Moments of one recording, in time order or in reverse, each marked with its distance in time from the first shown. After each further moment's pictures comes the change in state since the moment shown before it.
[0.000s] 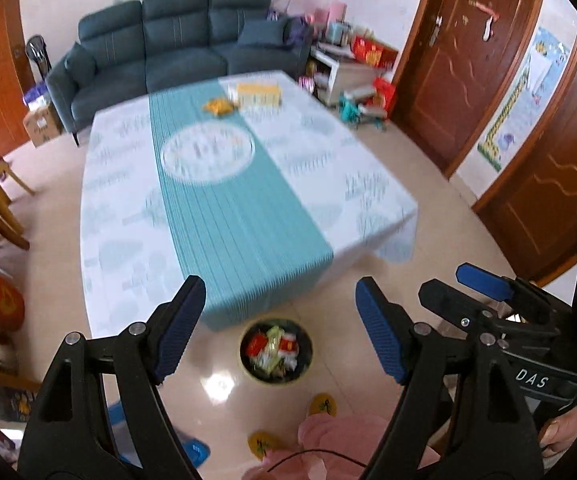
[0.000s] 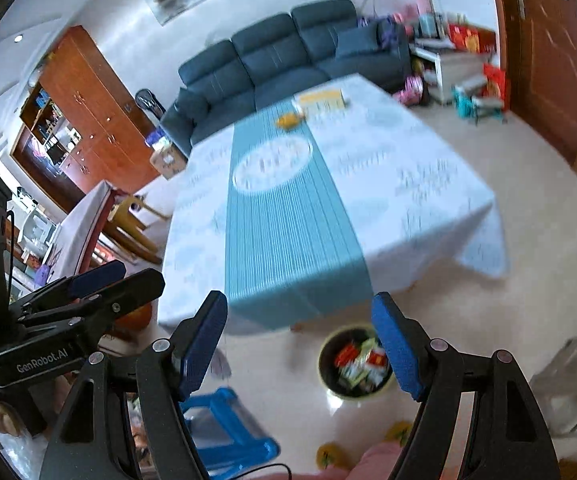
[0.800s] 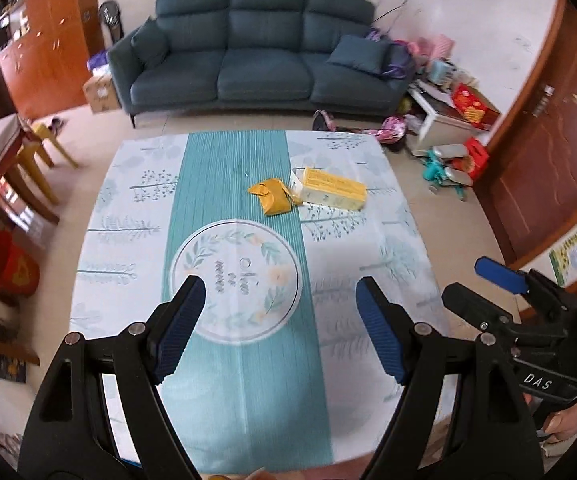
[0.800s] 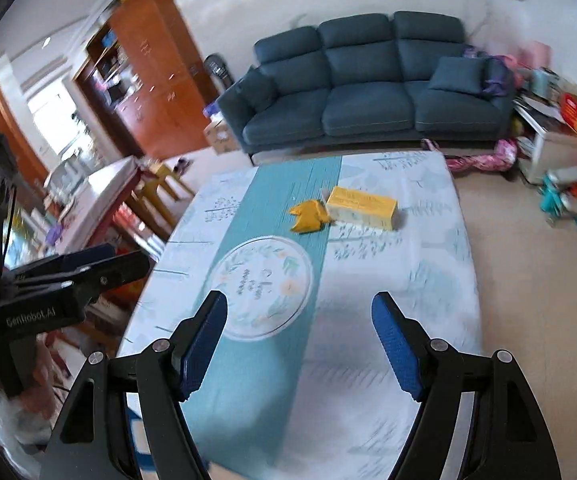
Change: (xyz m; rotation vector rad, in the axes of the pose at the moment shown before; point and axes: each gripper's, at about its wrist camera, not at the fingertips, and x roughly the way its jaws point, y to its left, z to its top) left arm 0.211 0.047 0.296 -0.304 0.028 0.239; right arm 0.244 -0.076 0.373 -0.368 0.114 0.198
